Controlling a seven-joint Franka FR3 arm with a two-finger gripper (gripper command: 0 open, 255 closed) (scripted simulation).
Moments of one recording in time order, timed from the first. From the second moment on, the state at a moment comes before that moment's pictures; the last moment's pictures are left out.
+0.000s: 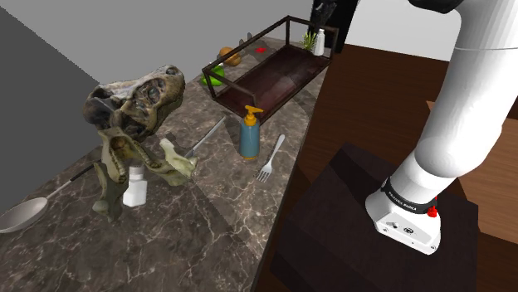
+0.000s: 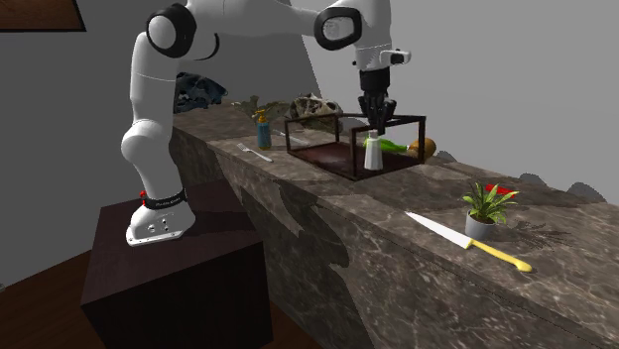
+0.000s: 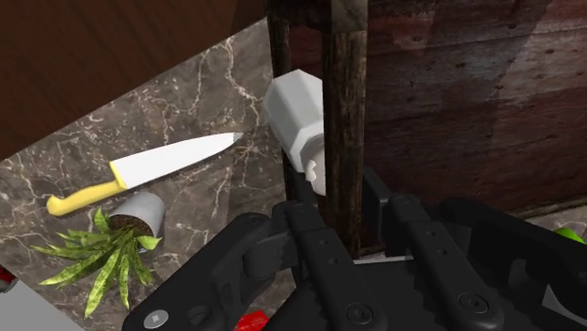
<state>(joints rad) -0.22 0.32 -0.45 -1.44 0.15 1.90 -0.60</state>
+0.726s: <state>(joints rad) -0.24 0.35 -0.46 -1.25 0.17 1.73 -0.59</state>
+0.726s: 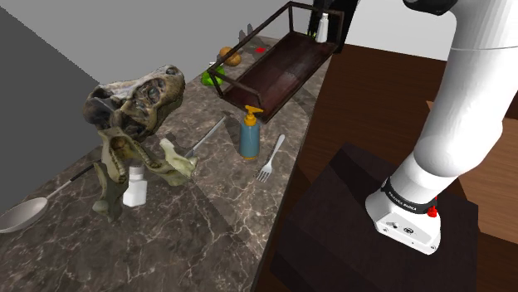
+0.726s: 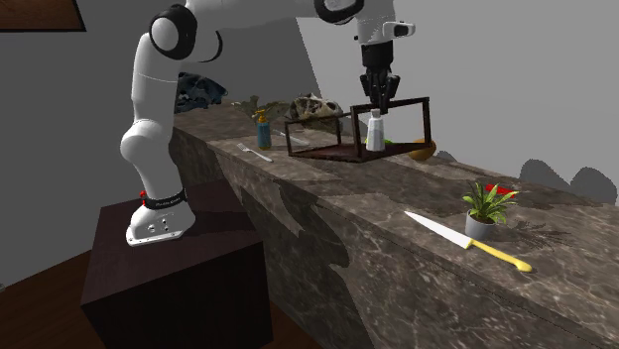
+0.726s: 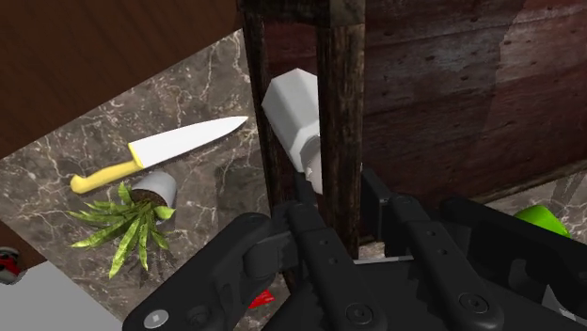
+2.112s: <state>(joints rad) 0.02 -0.04 -0.33 -1.65 -0.06 1.77 -0.22</state>
